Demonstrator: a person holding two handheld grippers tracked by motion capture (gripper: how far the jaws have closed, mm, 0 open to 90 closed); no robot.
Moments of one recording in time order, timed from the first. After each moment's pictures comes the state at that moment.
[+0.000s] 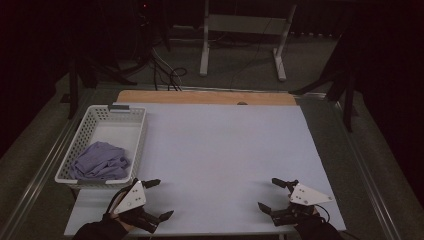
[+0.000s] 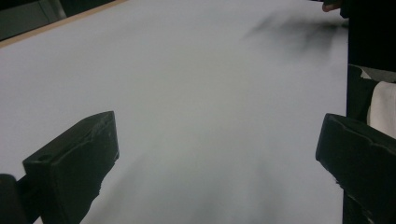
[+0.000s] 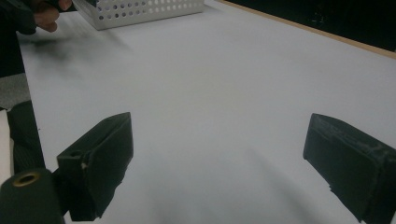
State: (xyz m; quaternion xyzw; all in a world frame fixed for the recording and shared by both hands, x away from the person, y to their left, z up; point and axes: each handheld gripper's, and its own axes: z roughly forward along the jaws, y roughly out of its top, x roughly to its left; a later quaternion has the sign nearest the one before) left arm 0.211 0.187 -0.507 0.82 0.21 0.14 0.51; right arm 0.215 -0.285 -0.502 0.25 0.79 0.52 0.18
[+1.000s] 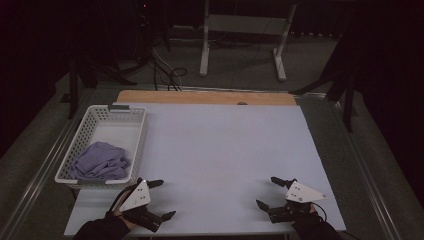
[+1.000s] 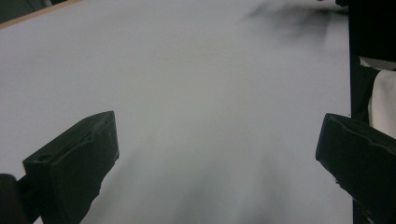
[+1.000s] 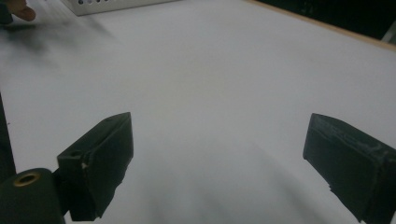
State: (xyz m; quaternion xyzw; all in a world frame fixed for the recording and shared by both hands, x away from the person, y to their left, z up) left arm 0.215 0.182 -0.514 0.83 0.20 0.13 0.50; right arm 0.221 -0.280 -0.508 0.26 0.80 0.50 0.20
